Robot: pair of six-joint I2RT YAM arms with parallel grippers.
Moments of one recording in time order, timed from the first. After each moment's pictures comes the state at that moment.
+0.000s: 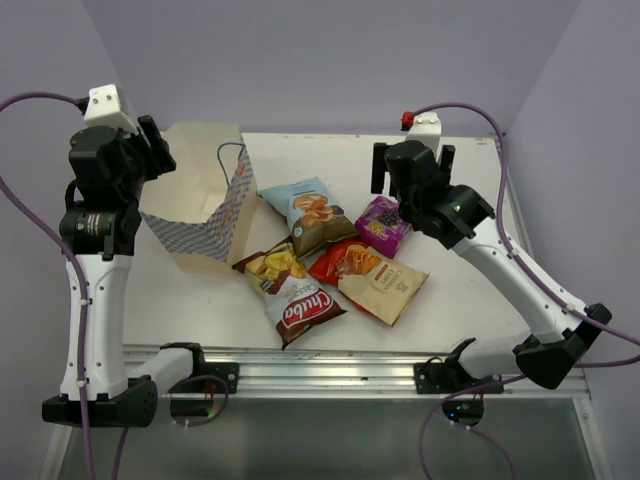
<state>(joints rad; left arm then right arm) 0.02 1.10 1.55 -0.67 -0.15 -0.17 0.70 1.34 1.54 -0.73 0.76 0.34</state>
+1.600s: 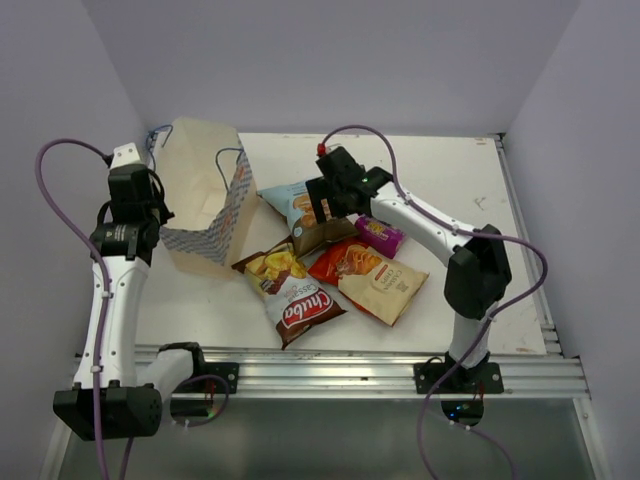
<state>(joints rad) 0.08 1.04 1.17 -0.72 -0.31 -0.24 0.70 1.85 1.65 -0.74 0.29 0.28</state>
